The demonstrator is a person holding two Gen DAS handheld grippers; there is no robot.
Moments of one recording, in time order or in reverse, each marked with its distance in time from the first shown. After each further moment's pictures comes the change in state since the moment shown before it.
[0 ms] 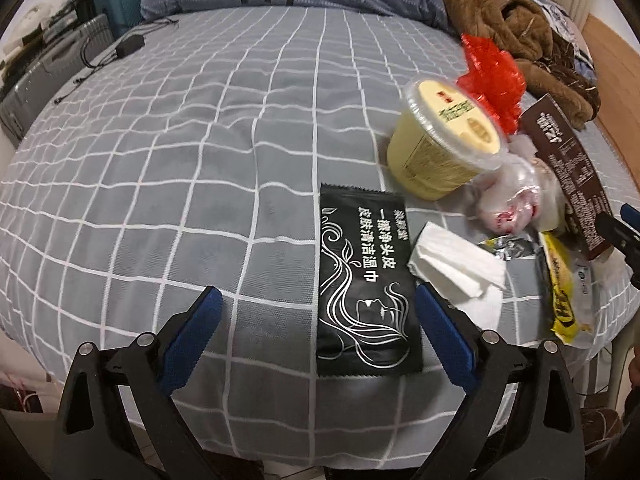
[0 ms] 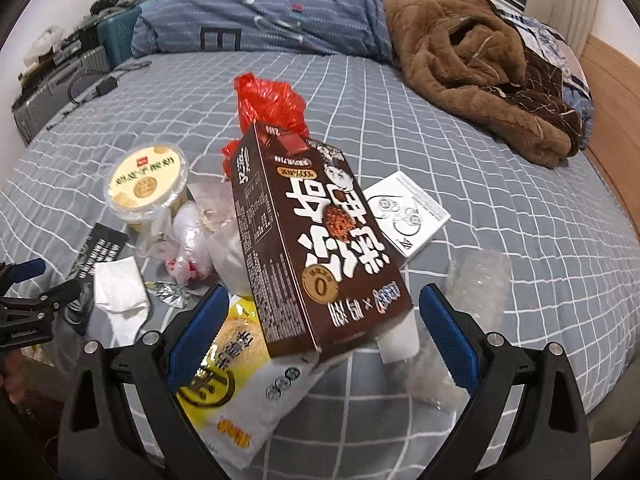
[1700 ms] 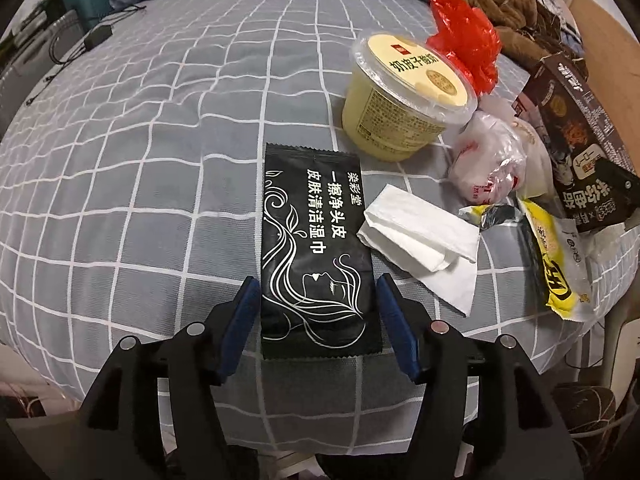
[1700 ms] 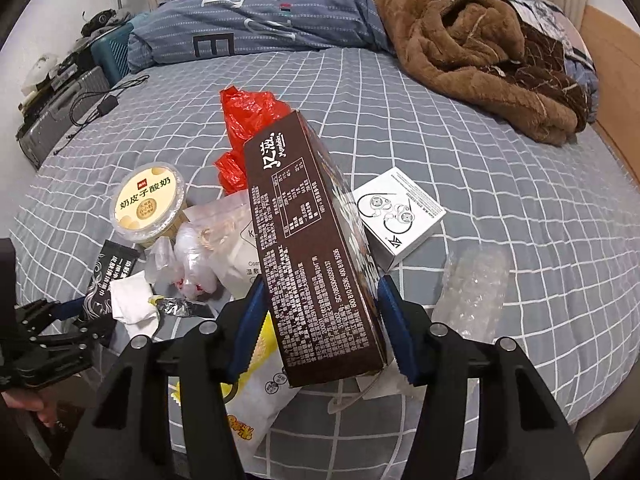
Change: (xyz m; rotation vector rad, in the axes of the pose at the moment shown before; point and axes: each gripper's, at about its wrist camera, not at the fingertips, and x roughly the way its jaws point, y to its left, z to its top) left arm 0.011 -0.028 -0.006 0.061 0.098 -0.039; right arm -0.007 -0.030 0.009 0.094 0.040 0.091
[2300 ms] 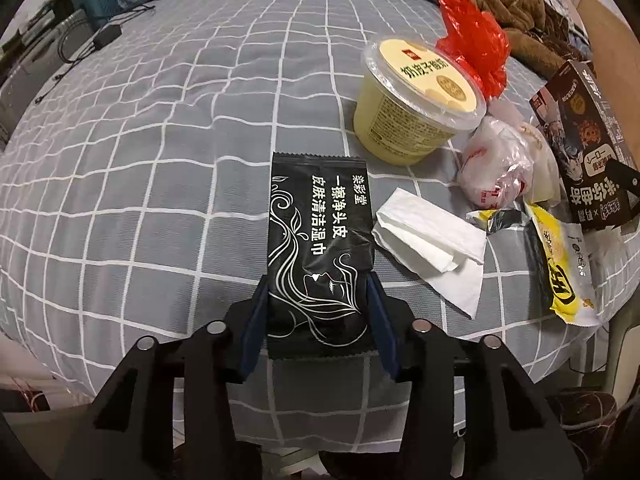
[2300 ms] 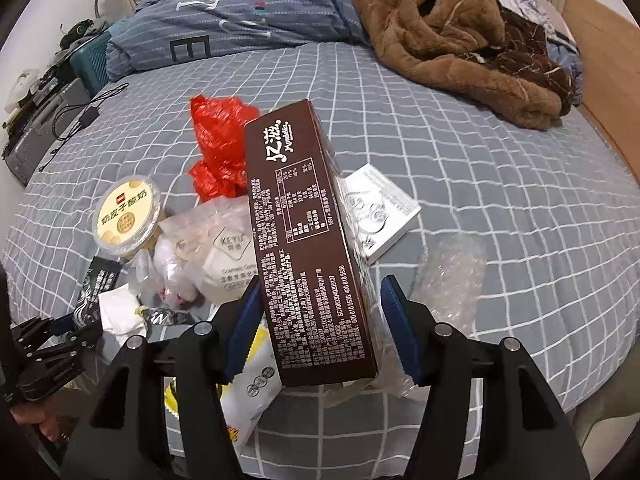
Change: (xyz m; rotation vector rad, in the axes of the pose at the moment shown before) left arm -0.003 0.008 0.004 -0.016 -0.005 0.029; right arm -0.002 -0.014 0.009 0.050 0.016 -0.059
